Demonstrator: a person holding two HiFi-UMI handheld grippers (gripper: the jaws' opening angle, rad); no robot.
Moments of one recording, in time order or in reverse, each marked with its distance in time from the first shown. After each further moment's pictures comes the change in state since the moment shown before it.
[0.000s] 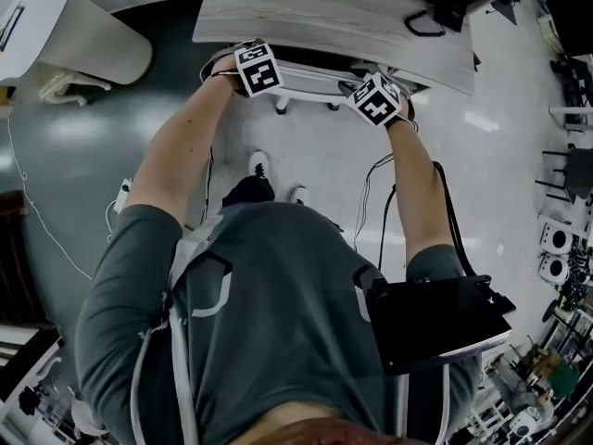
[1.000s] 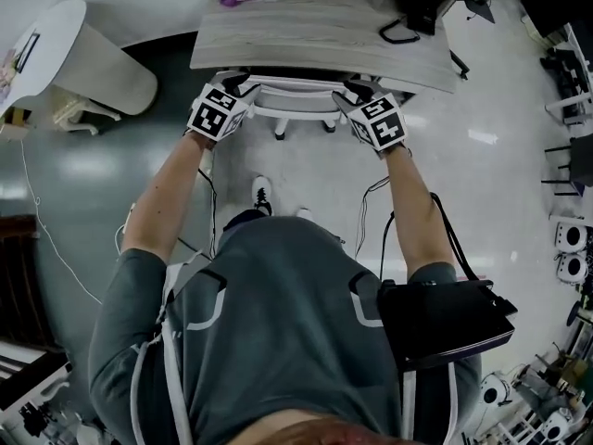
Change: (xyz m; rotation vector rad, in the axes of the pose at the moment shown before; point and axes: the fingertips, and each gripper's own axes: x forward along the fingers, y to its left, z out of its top) left arm -0.117 -0.038 0.037 -0.414 -0.491 0.188; right arm -0.119 0.010 -0.001 0.329 -0.373 -0.096
